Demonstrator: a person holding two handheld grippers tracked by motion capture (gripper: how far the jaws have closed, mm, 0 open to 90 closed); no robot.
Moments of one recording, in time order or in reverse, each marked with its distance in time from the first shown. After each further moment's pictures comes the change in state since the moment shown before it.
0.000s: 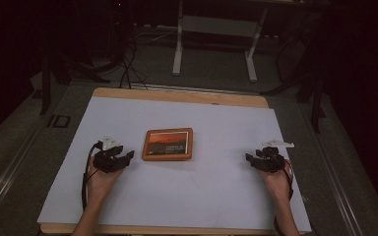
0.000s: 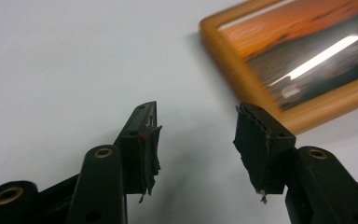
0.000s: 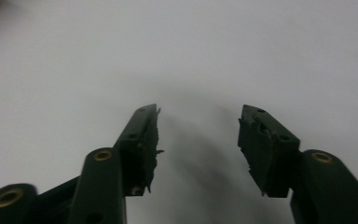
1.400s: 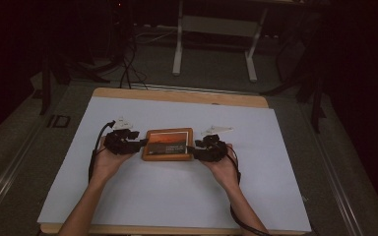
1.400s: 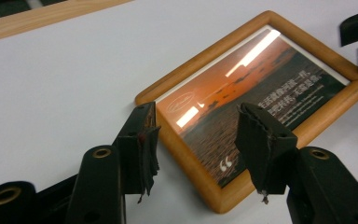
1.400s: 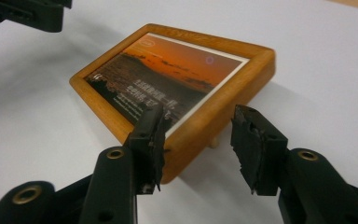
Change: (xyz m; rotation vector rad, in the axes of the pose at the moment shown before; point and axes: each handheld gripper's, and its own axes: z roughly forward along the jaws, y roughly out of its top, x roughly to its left) left arm -0.011 0.064 0.013 0.023 -0.200 0.147; right arm 0.161 0.076 0.044 -0.032 0.306 -0.156
